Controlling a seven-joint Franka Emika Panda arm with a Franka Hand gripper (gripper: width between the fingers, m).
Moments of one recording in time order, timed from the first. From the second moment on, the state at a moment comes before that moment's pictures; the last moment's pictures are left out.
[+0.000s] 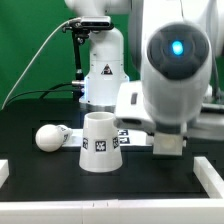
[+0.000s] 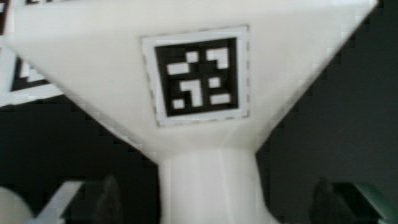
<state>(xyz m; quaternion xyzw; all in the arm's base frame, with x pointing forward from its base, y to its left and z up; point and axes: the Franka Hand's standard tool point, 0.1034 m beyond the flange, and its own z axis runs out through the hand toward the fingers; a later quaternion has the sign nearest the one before) 0.497 0.091 0.070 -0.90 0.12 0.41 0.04</state>
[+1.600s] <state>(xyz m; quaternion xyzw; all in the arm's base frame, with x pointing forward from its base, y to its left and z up) 0.614 0.079 0.119 -0.97 0.06 -0.23 0.02</state>
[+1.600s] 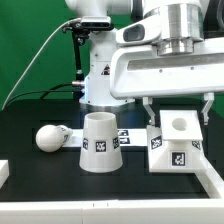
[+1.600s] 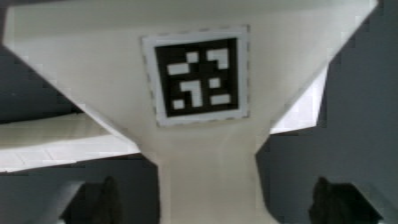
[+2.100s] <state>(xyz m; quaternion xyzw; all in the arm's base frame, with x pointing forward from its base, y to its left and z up) 0.606 0.082 0.061 -0.96 0.04 -0.29 -0.01</state>
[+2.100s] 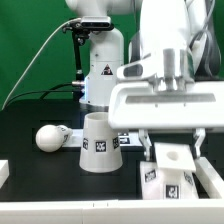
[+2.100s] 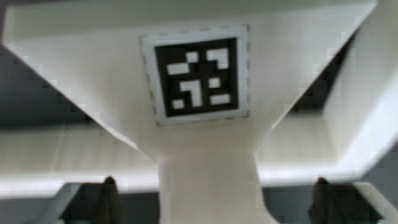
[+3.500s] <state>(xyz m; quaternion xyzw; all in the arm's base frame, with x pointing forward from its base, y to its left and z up) 0.604 0.096 0.051 -0.97 0.02 -0.26 0.00</state>
